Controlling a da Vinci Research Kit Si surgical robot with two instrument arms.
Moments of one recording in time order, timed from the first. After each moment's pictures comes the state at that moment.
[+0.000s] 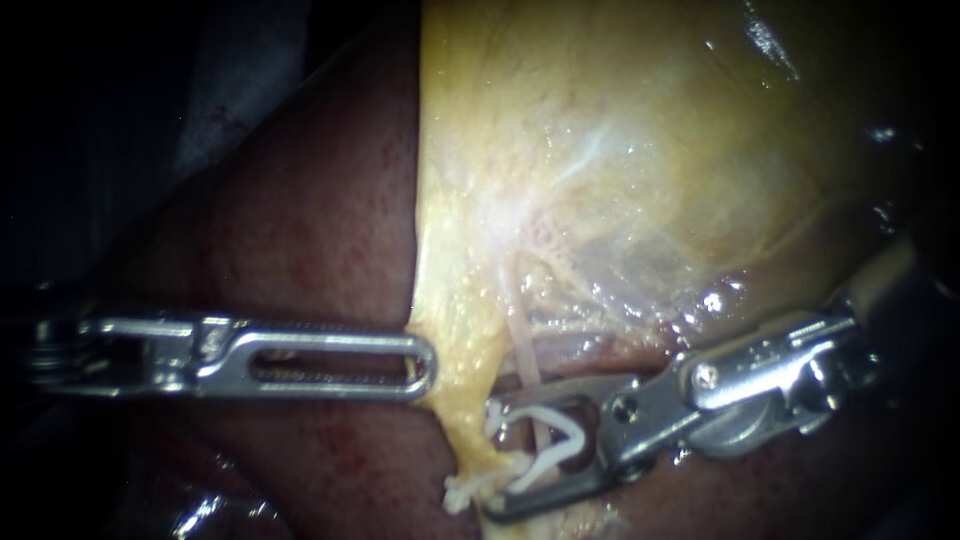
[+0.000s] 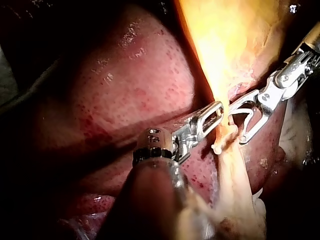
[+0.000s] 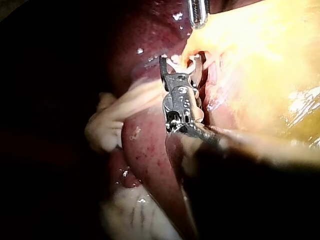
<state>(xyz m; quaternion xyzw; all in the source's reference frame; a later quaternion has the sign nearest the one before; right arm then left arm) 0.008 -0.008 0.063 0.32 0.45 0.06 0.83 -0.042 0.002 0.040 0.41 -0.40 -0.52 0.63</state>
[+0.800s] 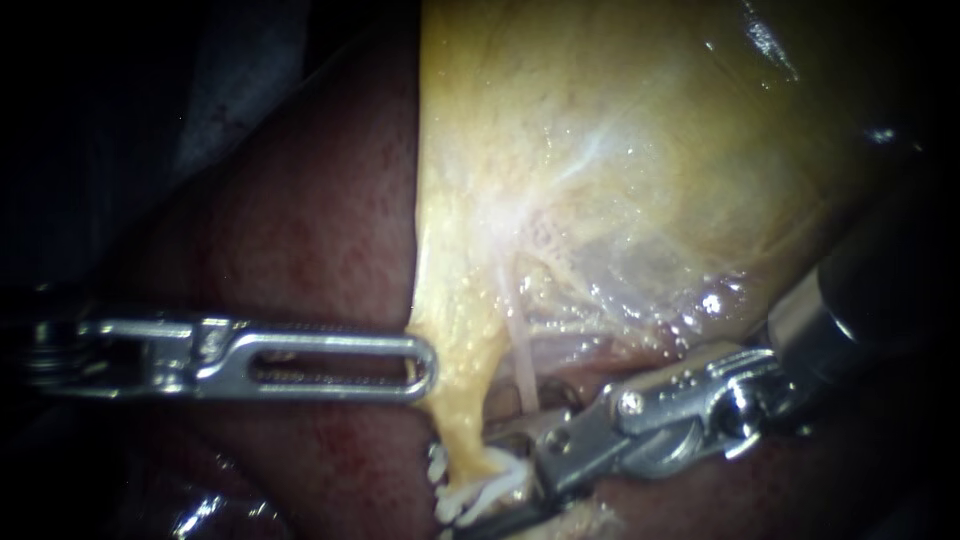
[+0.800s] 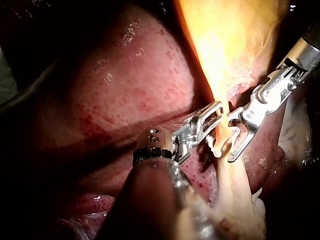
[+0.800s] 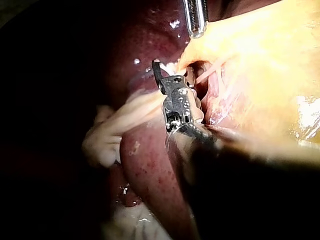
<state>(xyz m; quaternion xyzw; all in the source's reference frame) 0.012 -0.011 0.066 0.37 0.44 0.05 0.82 -0.042 0.002 0.040 0.41 -0.40 -0.52 0.63</state>
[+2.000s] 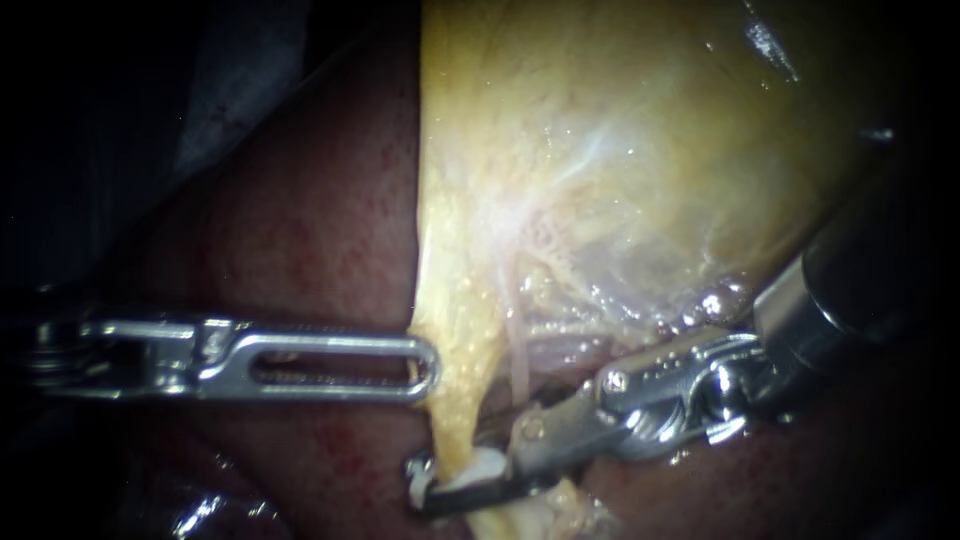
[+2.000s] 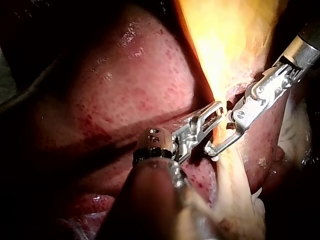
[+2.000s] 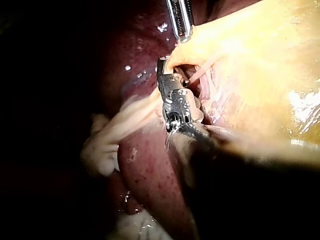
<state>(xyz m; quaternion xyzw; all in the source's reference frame) 0.012 -0.009 0.067 0.38 0.42 0.09 0.82 -0.042 0.002 0.040 0.41 -0.40 -0.52 0.63</state>
